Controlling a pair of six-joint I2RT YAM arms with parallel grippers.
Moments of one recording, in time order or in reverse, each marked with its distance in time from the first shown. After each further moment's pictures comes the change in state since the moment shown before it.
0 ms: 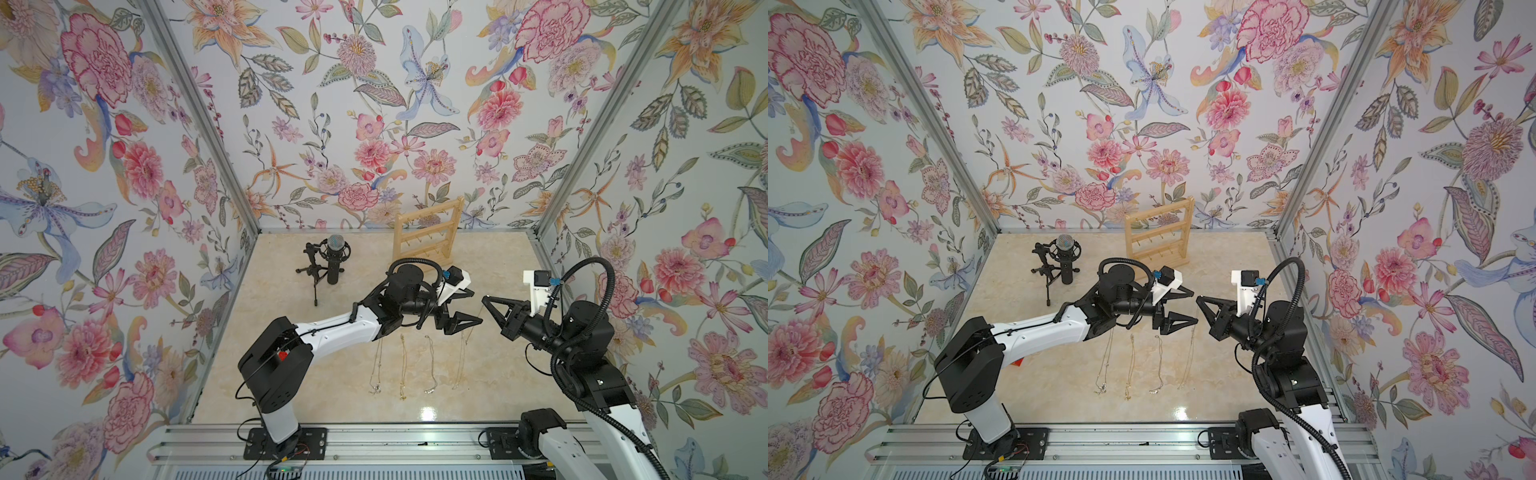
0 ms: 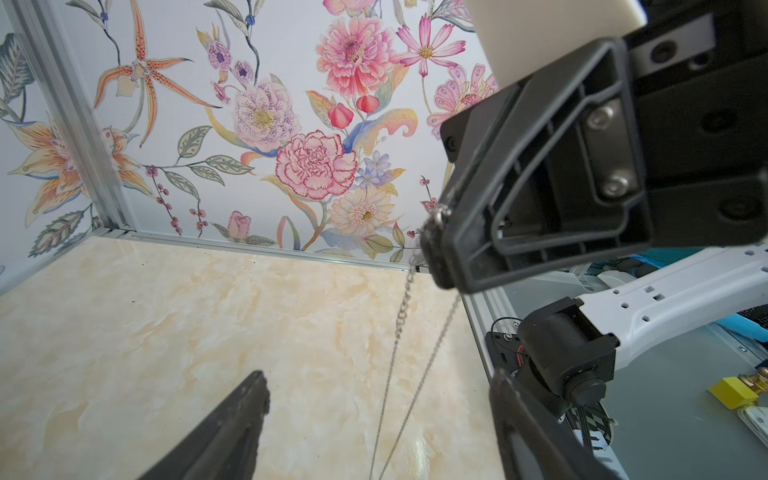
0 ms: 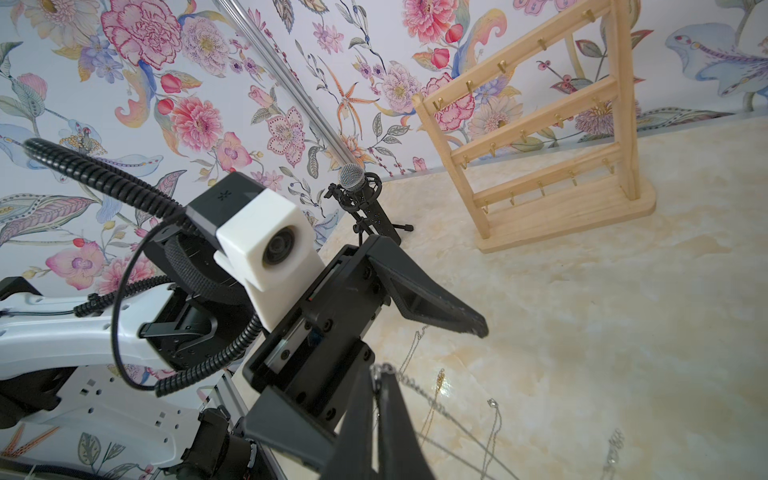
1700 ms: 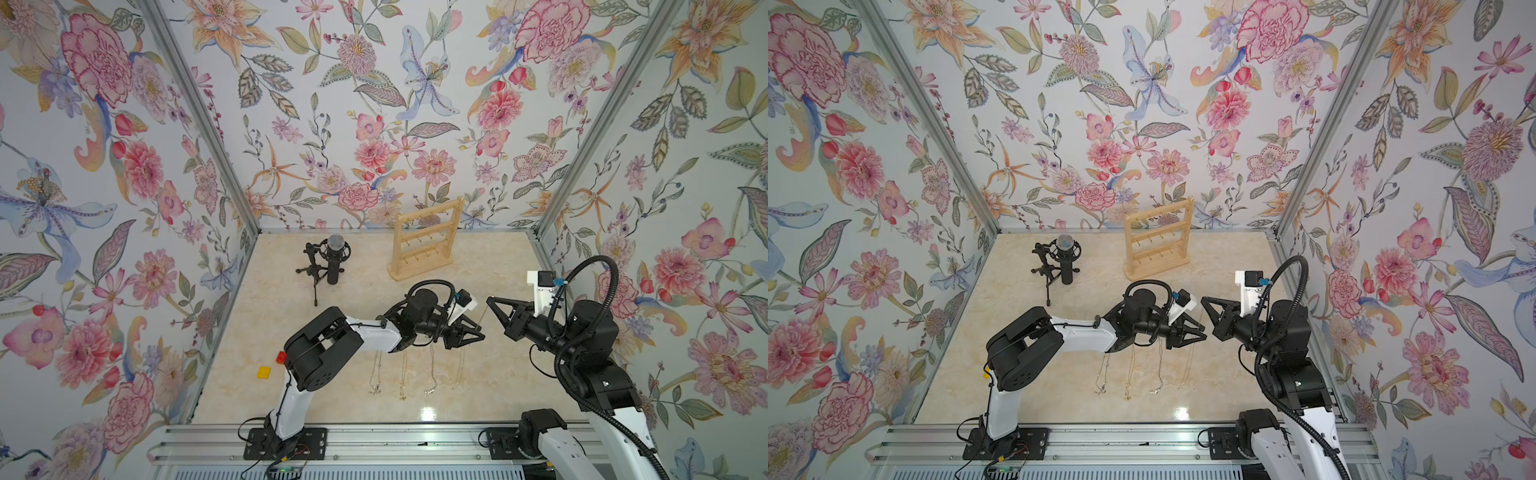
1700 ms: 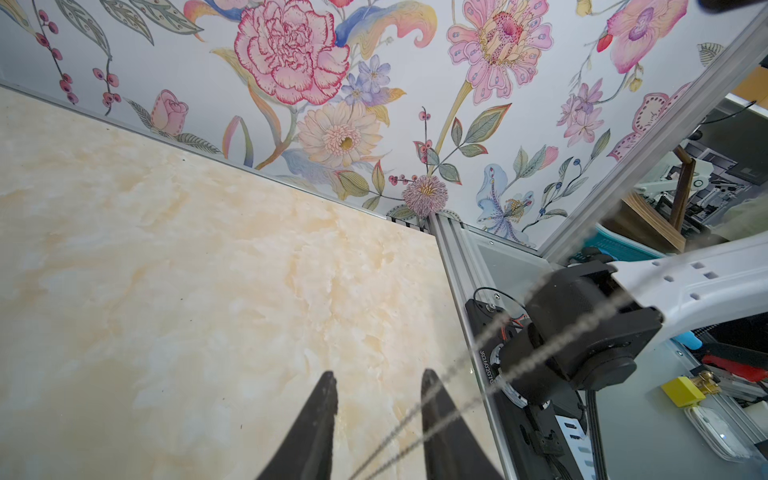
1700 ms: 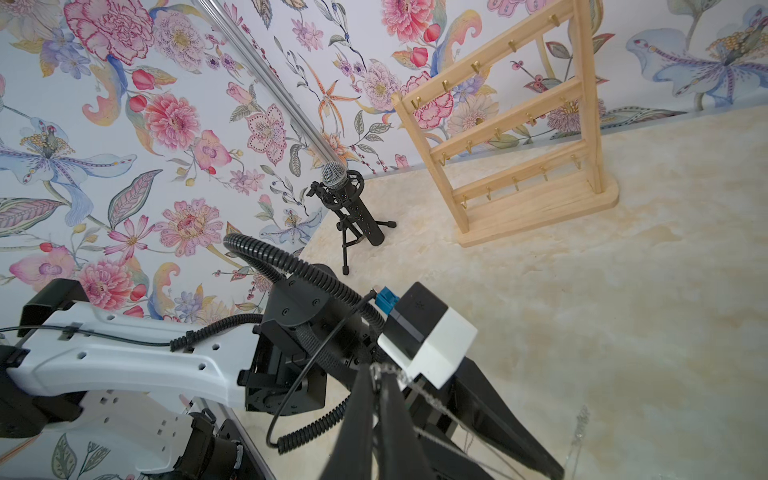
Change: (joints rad) left arm -0.055 0.279 -0.051 0.265 0.024 -0.217; right arm -0.038 -0.003 0.039 -0.090 0.017 -0.039
